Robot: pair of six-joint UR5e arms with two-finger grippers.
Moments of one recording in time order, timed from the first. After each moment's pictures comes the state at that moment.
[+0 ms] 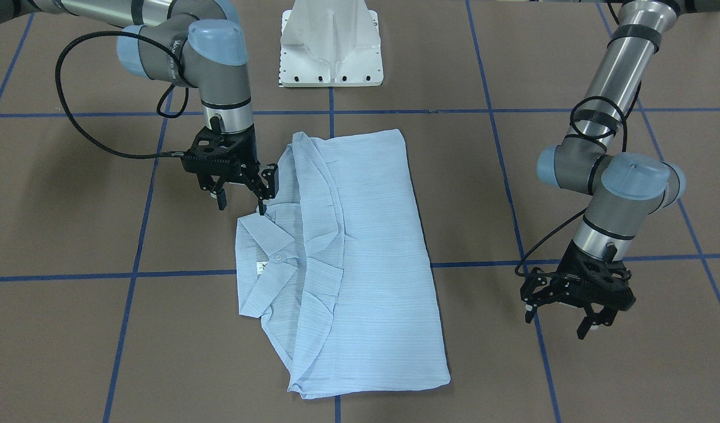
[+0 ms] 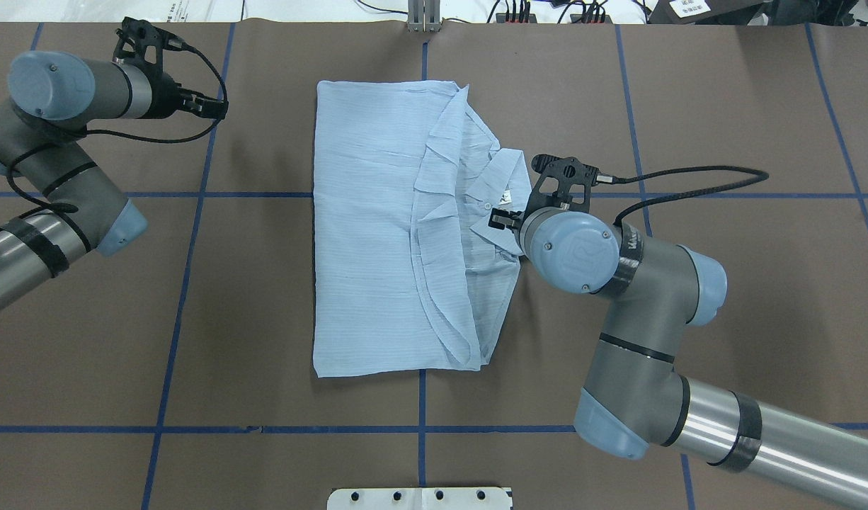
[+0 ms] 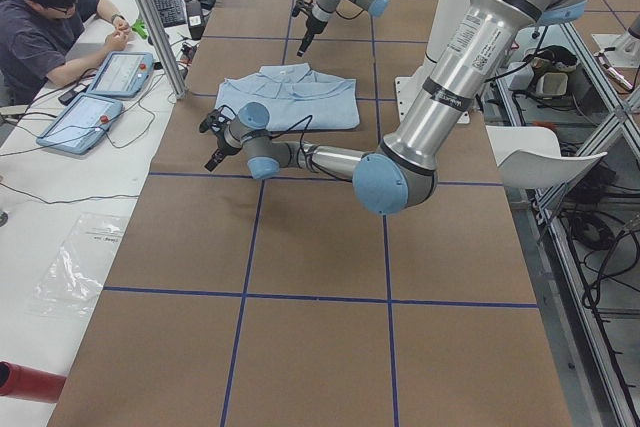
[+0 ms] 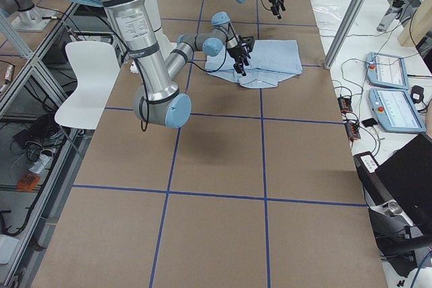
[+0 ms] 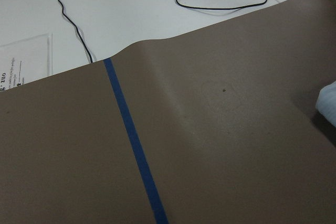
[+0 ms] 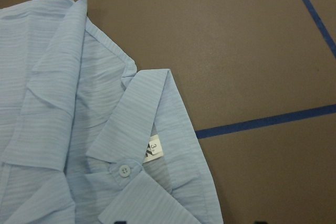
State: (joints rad) left arm -0.94 -2.11 -1.10 -2.61 -1.77 -0.65; right arm 0.53 -1.04 1.80 -1.50 1.50 1.37
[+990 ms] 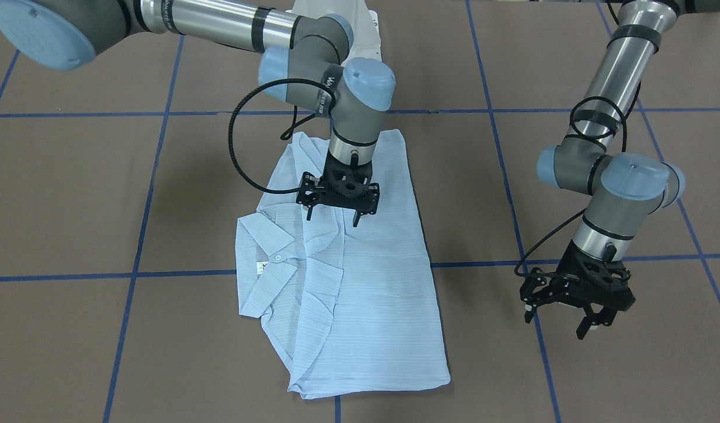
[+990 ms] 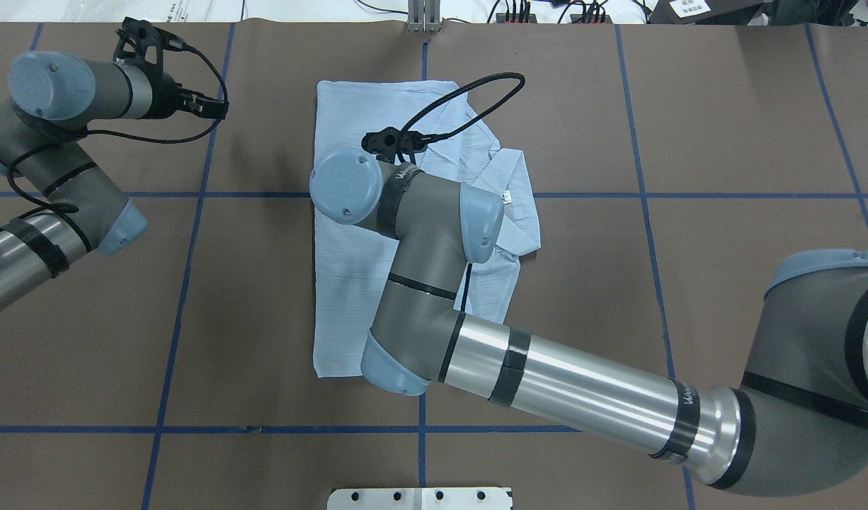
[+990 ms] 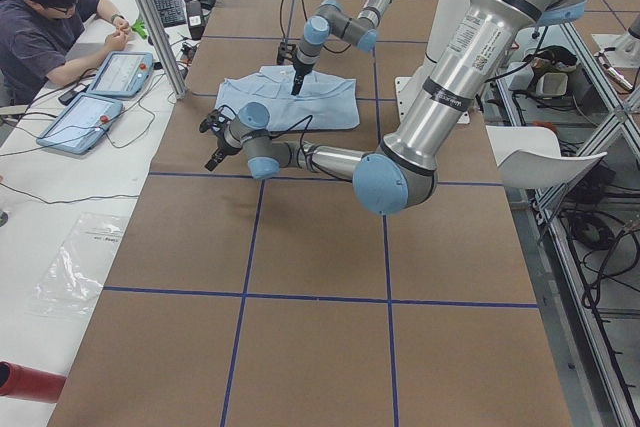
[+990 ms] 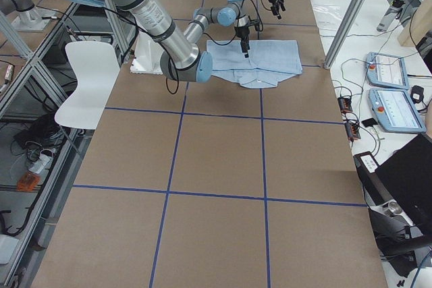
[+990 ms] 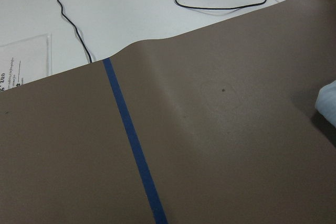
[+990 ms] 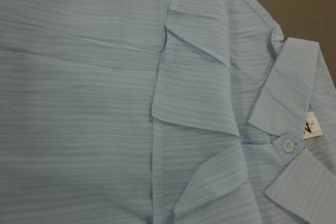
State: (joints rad) left arm -0.94 -2.11 -1.10 -2.61 -1.77 -0.65; right arm 0.45 -0.51 1.21 -1.68 1.51 1.28
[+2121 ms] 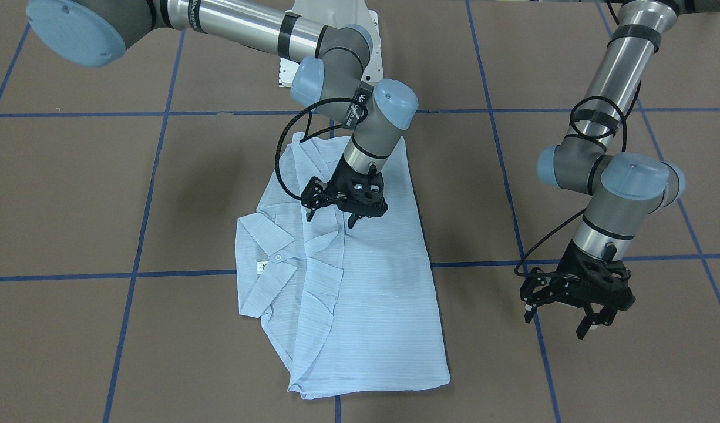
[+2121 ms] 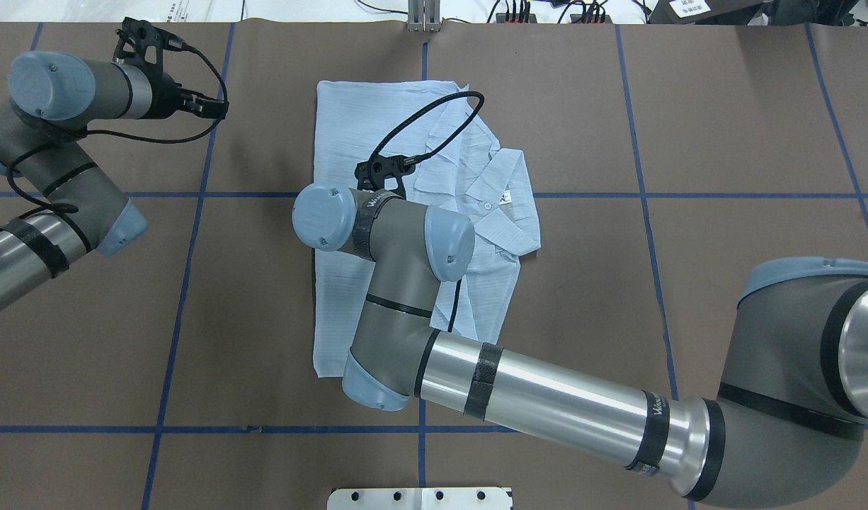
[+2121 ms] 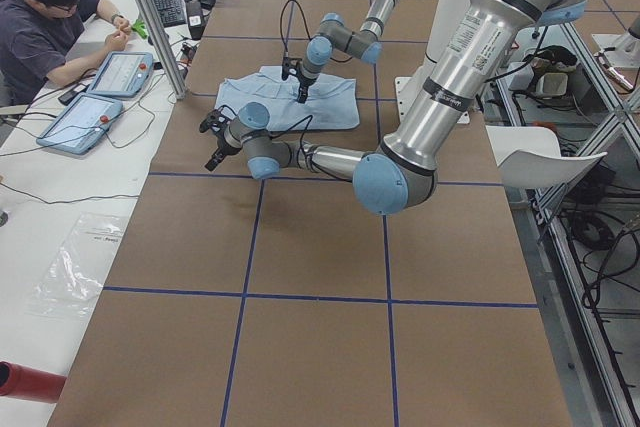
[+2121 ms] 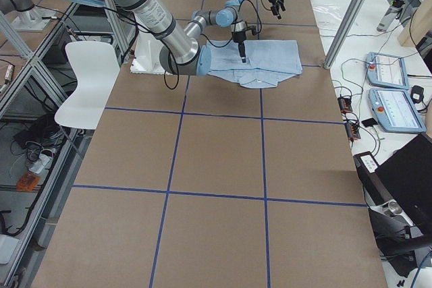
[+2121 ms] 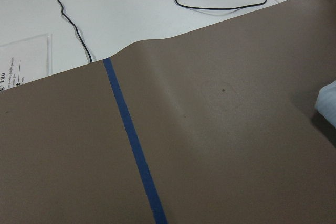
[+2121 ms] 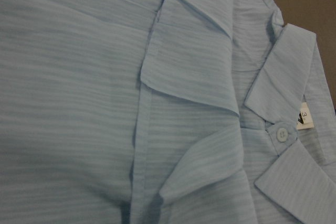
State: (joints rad) left arm -0.94 -2.11 -1.10 -2.61 -1.77 -0.65; right arm 0.42 -0.49 1.11 -1.75 1.44 1.22
